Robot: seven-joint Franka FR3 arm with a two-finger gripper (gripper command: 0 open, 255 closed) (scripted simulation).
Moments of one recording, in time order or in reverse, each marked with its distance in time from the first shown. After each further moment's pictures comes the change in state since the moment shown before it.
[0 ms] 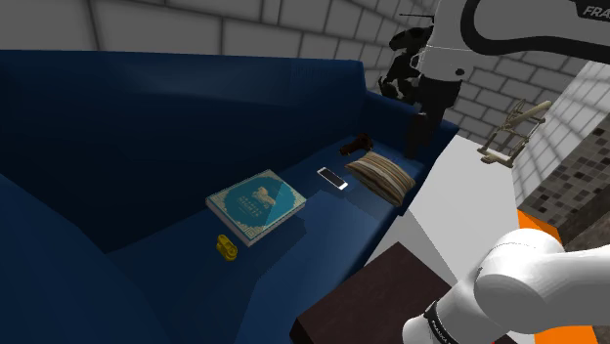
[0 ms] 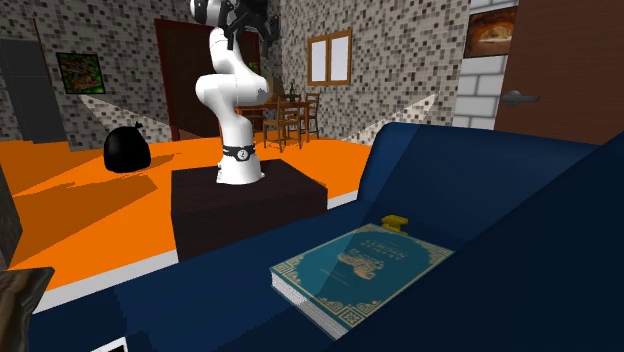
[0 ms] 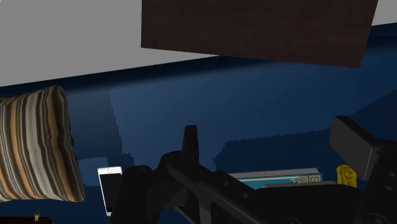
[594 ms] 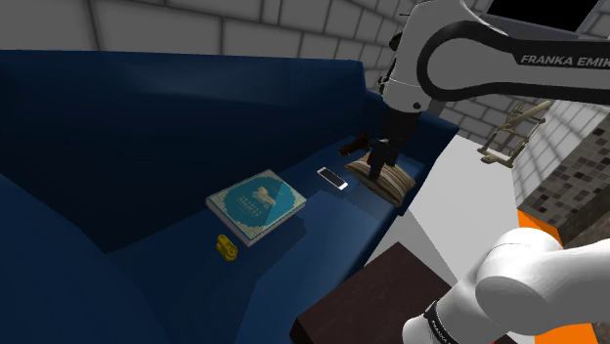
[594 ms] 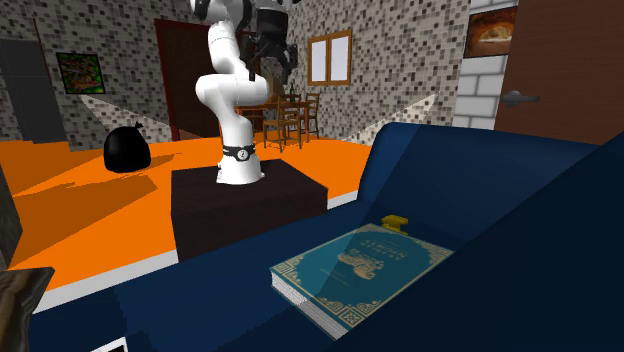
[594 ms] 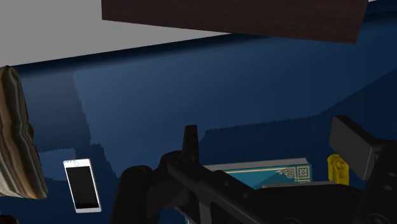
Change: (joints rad) arm 0.032 0.062 0.053 -0.147 0.070 0.247 0.074
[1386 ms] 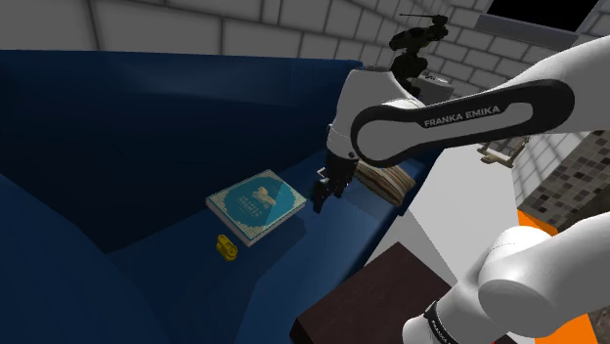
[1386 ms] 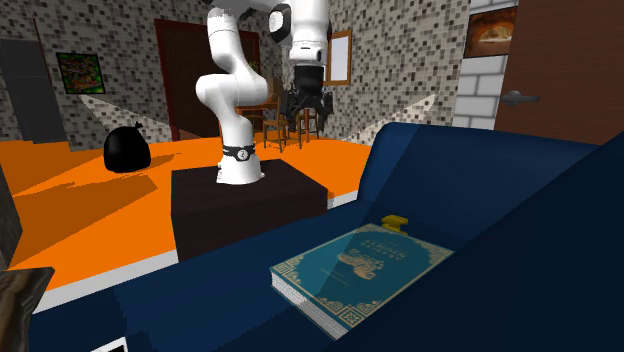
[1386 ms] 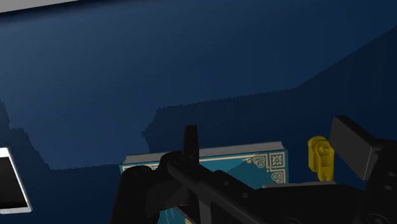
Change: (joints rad) arm 0.053 0.284 0.123 -0.119 0.087 0.482 0.129
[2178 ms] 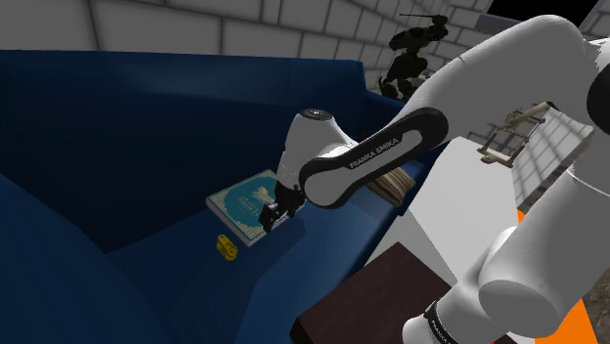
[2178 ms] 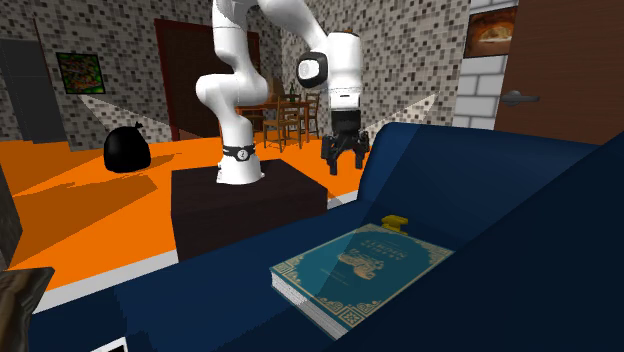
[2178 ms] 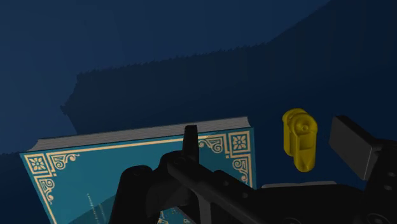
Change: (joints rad) arm 0.012 0.451 0.100 0.119 -0.112 0.408 0.194
